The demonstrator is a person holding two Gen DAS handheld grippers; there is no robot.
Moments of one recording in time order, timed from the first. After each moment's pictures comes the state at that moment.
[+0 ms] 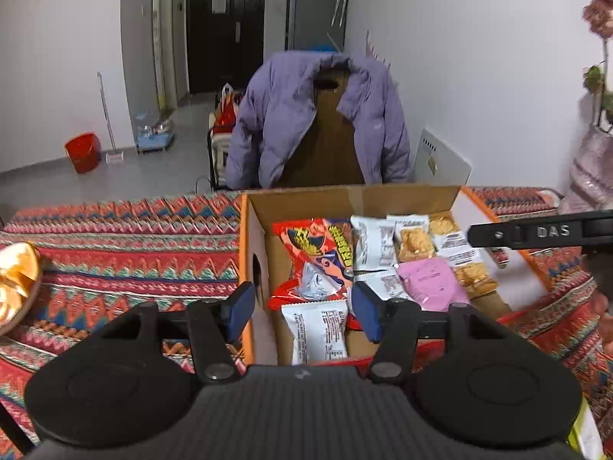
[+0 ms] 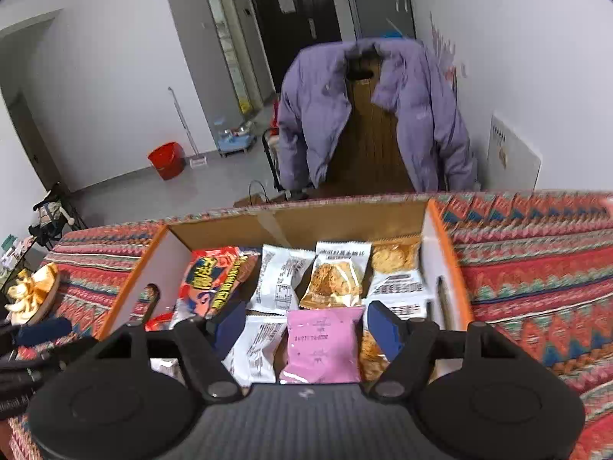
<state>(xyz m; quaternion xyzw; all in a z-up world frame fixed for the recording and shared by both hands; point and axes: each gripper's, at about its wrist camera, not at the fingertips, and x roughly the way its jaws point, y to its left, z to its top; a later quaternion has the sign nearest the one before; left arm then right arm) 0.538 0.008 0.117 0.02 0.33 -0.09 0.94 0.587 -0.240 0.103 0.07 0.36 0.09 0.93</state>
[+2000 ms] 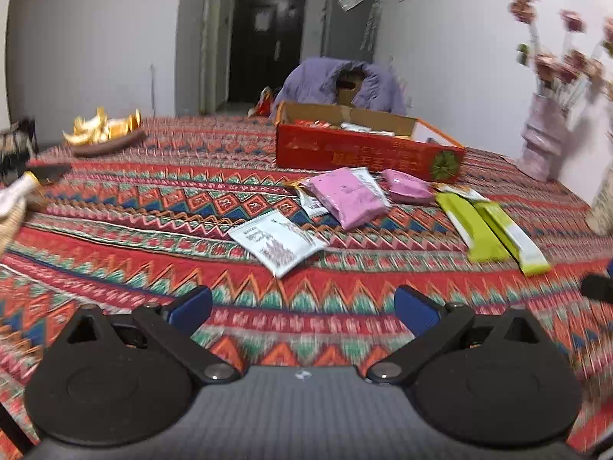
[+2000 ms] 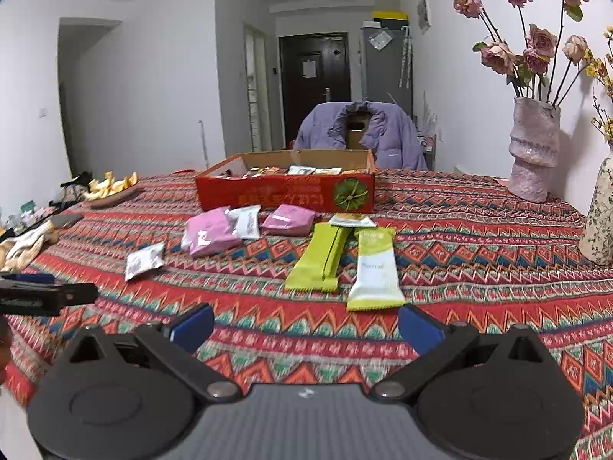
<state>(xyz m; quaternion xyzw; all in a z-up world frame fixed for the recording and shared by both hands) 0.222 0.018 0.026 -0.04 0.30 -0.03 0.95 0.172 -0.270 0.040 0.01 0.25 0.08 0.97</state>
